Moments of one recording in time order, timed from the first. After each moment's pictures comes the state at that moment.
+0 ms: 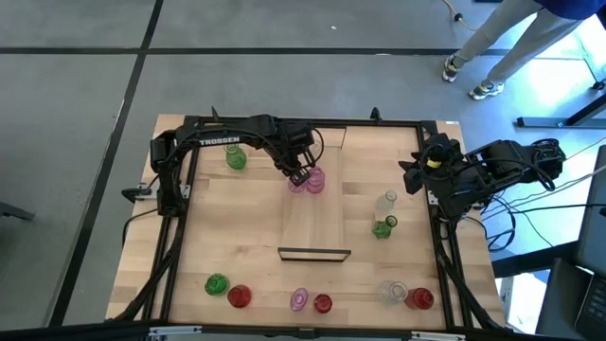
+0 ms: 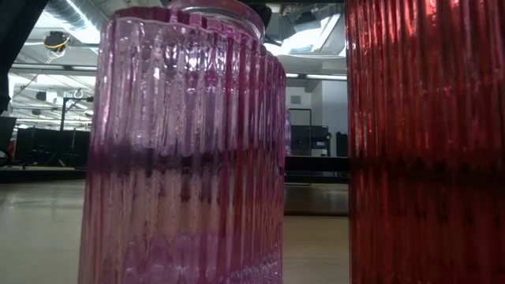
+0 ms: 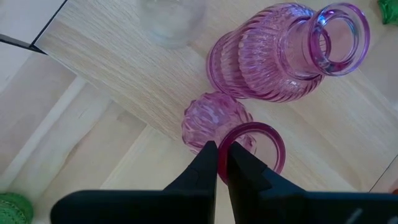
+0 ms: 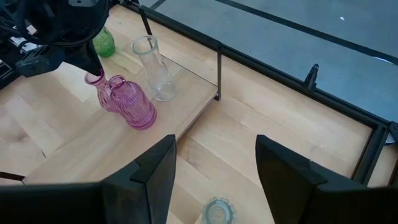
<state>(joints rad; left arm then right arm) 0.28 1.88 1.70 -1.11 0.07 -0.44 0.35 1.07 1.48 -1.51 0.72 1.12</state>
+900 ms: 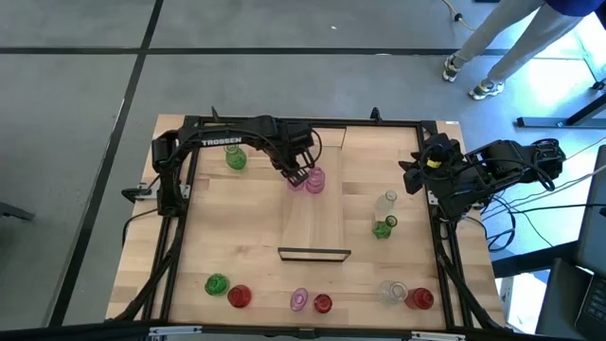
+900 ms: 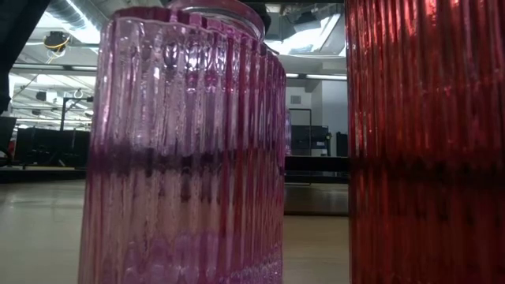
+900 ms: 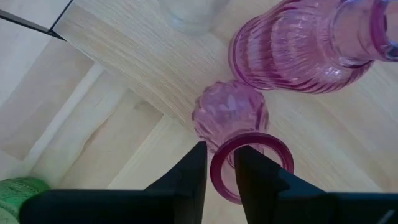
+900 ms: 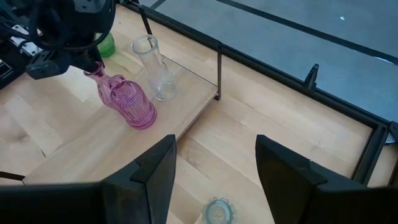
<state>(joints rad) 0.28 1.88 1.69 -1.14 0.04 -0.44 0.35 1.07 1.48 -1.51 0.72 1.12</state>
